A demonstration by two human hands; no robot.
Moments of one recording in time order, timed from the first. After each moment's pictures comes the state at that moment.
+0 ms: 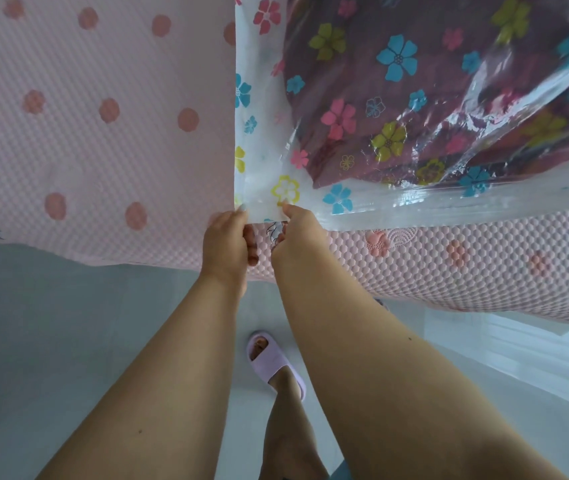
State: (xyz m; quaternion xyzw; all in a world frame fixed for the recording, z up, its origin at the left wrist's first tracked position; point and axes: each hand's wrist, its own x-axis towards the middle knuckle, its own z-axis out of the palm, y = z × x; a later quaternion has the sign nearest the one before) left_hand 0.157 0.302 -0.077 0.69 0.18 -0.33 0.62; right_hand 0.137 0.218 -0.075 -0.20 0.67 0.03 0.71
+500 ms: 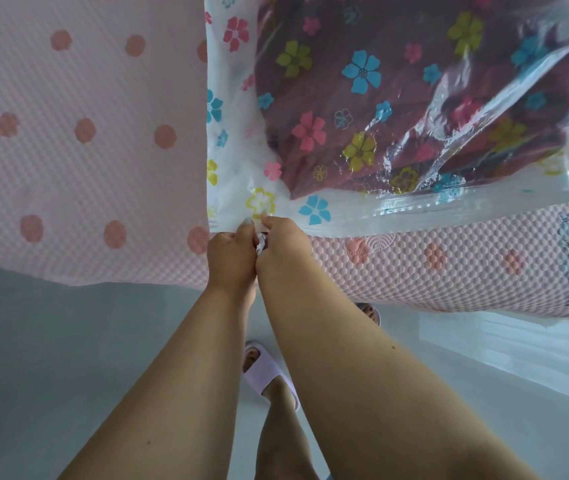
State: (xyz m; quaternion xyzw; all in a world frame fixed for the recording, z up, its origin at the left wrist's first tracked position) left_hand 0.144 0.272 -0.071 0.79 0.13 -0.29 0.52; right_hand 0.133 0.208 -0.064 -0.19 0.67 0.04 0.72
